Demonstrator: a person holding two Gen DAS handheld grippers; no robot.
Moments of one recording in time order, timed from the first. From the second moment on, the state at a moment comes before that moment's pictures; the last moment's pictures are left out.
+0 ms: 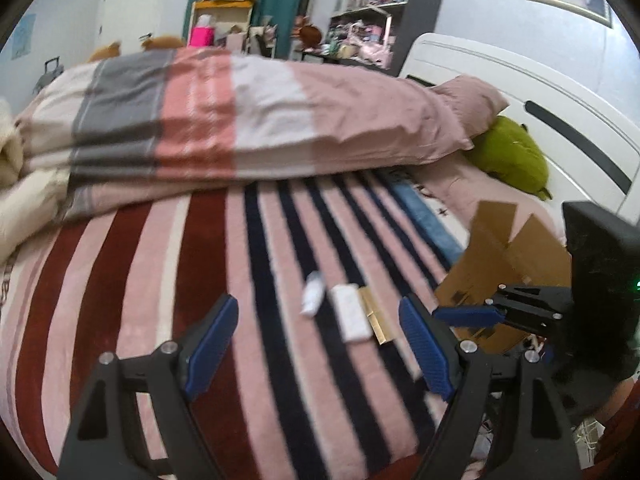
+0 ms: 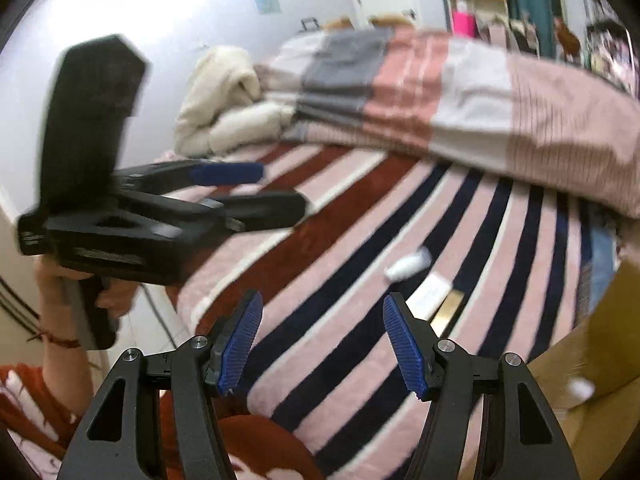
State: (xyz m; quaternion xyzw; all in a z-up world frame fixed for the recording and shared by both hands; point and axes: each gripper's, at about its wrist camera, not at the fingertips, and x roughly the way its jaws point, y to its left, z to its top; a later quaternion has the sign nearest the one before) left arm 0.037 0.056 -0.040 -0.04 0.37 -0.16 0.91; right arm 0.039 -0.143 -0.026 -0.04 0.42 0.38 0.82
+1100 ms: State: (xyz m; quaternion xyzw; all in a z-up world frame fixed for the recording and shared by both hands) left arm 0.021 0.064 -0.094 -0.06 0.41 -0.16 0.90; right arm 0.049 -0.153 -0.148 -0.11 0.48 0.17 0.85
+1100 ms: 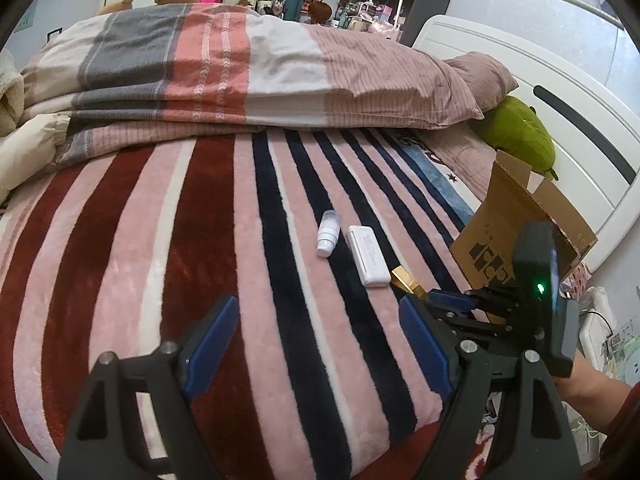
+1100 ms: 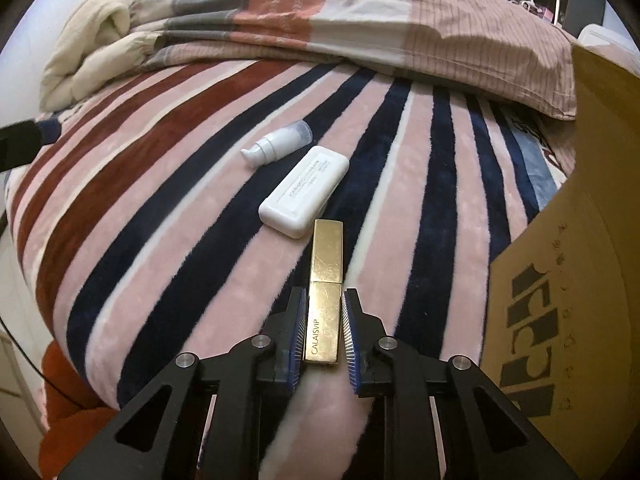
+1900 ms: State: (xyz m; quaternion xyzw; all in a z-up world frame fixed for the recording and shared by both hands) left arm 0.020 0.046 -0.025 -0.11 0.35 -0.25 0.90; right arm 0.007 -0.113 -0.017 -0.07 0.35 0.37 0.86
